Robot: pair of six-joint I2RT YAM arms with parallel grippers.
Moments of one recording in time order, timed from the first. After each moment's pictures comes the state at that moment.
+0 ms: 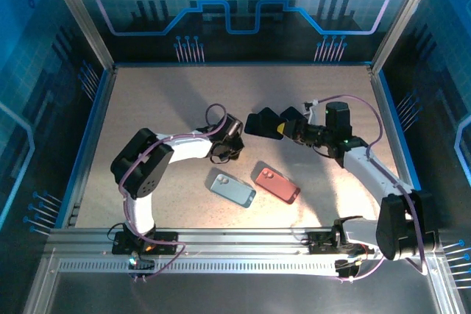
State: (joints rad) left arm -0.63 1.90 1.08 -0.17 0.01 -1.13; right arm 0.15 1.24 0.73 -0.08 -0.81 0.69
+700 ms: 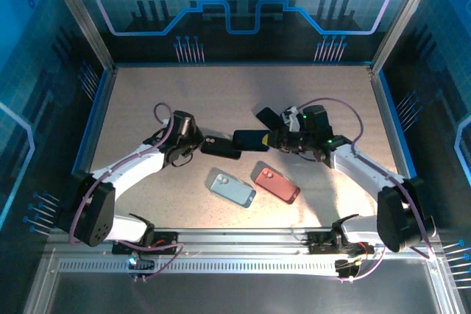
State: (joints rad) left arm -0.35 1.37 0.74 -0.21 -0.02 -1.04; right arm 0.37 1.34 0.77 -0.13 -0.69 0.70
